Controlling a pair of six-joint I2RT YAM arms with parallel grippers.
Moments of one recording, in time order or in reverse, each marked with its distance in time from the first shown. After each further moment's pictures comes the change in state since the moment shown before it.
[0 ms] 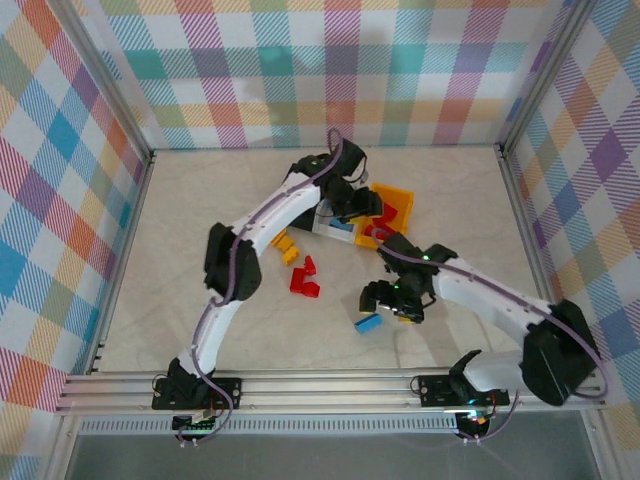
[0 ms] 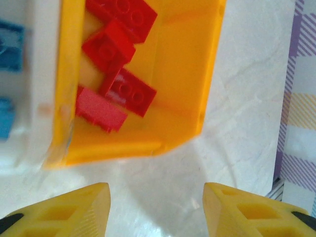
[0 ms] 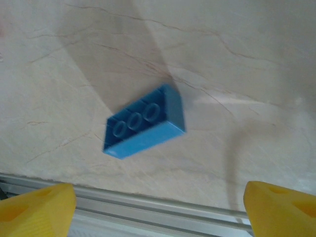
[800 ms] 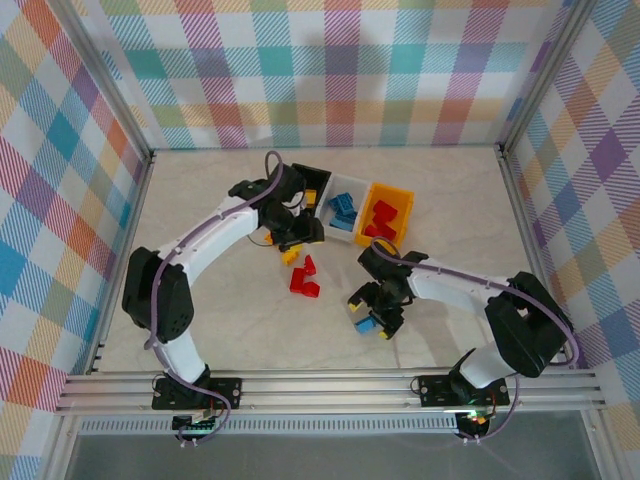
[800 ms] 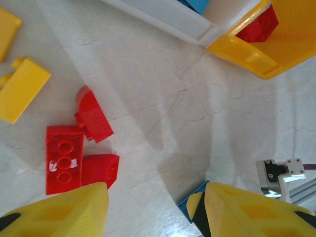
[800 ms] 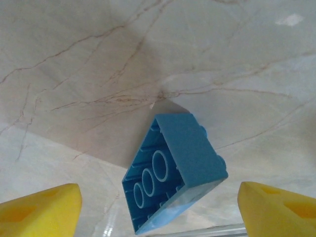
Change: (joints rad) left arm 0.130 -0.529 -0.733 0.081 -0.078 0.037; right arm 0.066 0.154 -0.075 0.232 -0.031 0.718
